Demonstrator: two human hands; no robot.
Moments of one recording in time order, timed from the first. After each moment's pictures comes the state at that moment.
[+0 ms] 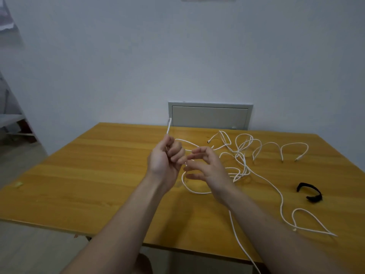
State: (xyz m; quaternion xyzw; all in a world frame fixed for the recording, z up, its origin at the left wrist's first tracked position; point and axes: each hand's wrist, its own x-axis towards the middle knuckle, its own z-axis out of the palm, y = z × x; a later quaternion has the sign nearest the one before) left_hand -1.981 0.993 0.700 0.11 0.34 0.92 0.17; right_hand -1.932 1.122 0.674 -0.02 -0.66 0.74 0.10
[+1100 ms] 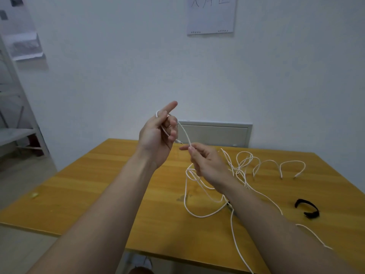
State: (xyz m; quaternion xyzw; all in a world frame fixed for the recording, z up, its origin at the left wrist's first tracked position) left_hand -1.972 0.960 0.809 0.21 0.44 0.87 0.06; right_hand -1.943 1.114 0.730 0.12 -0.75 0.63 0.17
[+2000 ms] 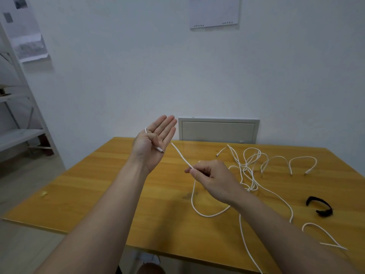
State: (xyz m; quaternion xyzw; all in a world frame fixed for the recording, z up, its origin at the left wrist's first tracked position) left_hand -2.002 0.935 0.773 0.14 0.36 0.92 0.09; right_hand -1.922 1.123 0.702 0.16 -0.86 0.45 0.16
